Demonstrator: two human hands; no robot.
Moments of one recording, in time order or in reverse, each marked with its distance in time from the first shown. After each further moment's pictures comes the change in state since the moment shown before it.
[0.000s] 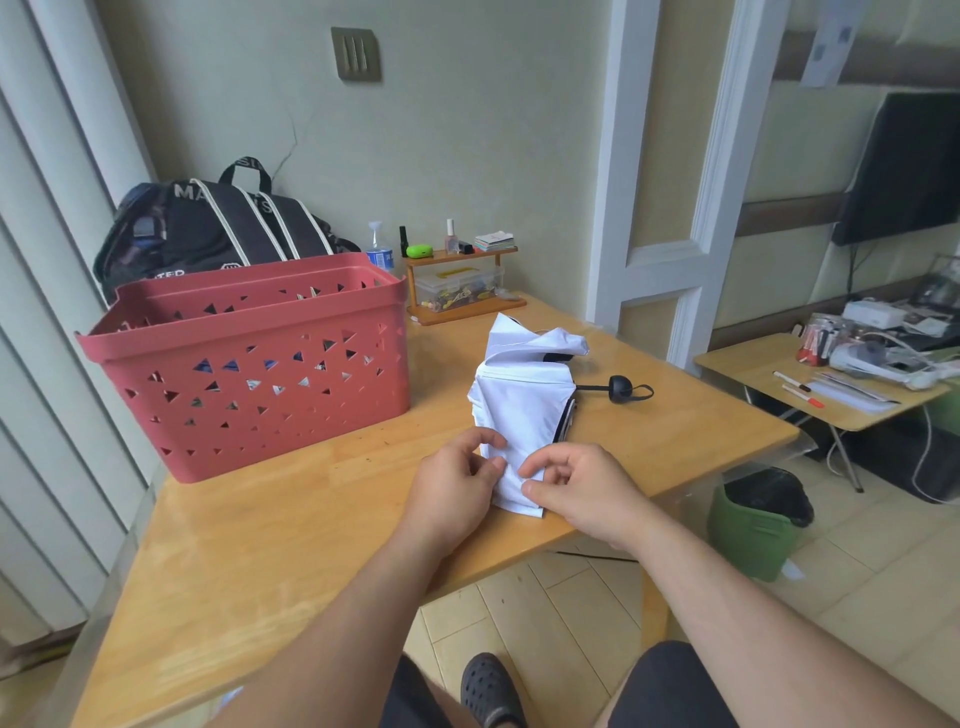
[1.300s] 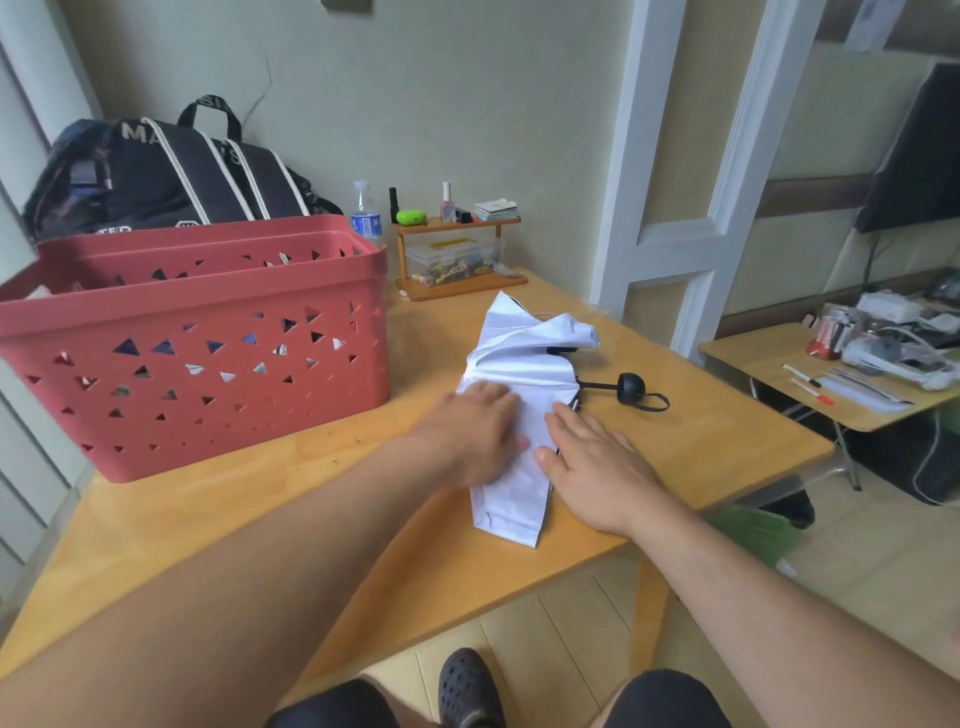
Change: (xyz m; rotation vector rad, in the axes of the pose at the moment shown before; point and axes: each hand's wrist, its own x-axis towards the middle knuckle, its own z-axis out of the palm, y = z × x) left_hand 0.095 0.020 0.007 0.843 -0.379 0.285; right_hand 0.063 0.023 -0.026 -0.887 -0.142 0.065
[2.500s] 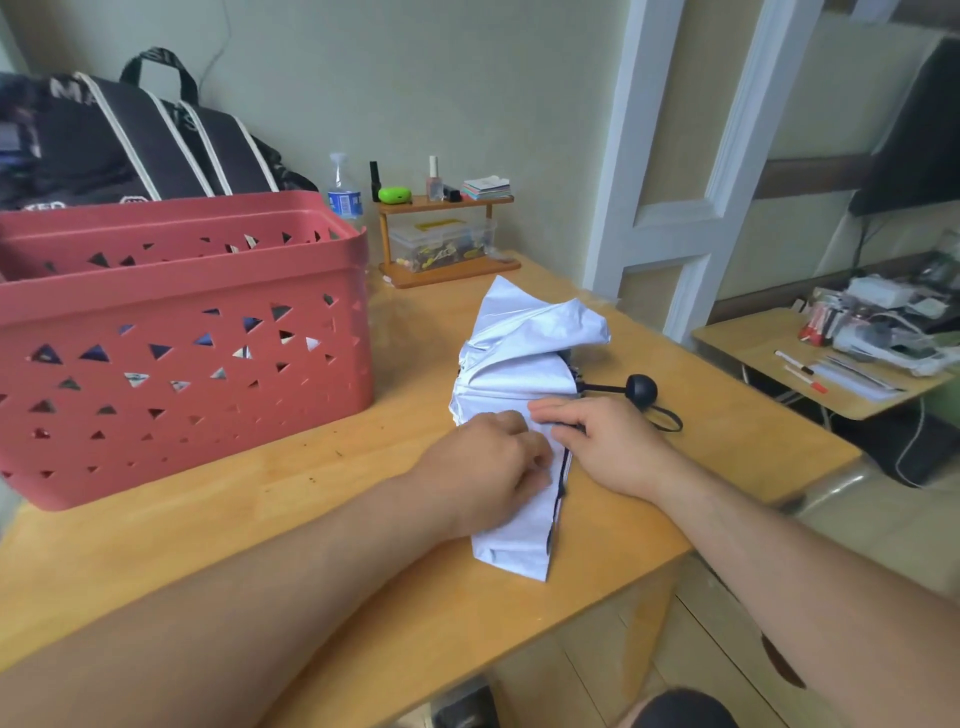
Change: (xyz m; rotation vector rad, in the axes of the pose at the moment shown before) left_hand 0.000 0.001 0.021 -0.108 0.194 0.256; right_hand 0.062 0.039 0.001 0.405 0.197 -0.214
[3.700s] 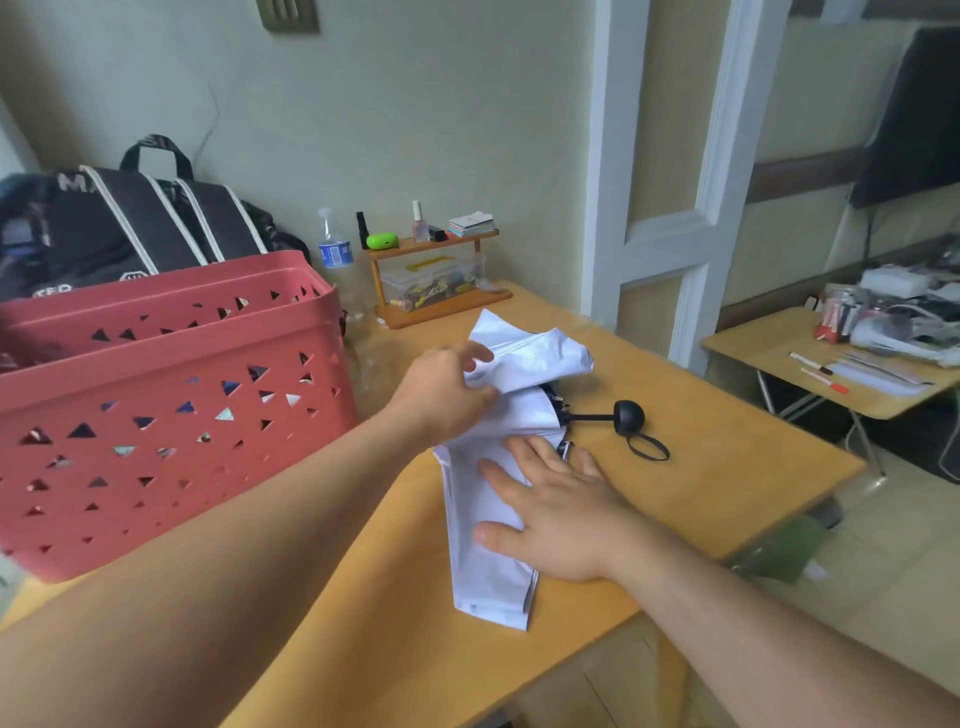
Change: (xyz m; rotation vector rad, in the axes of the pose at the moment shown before) left_hand 0.083 -0.047 -0.050 -0.242 0.129 -0.453; right_hand -0.024 -0.053 0.013 -0.512 -0.382 0.040
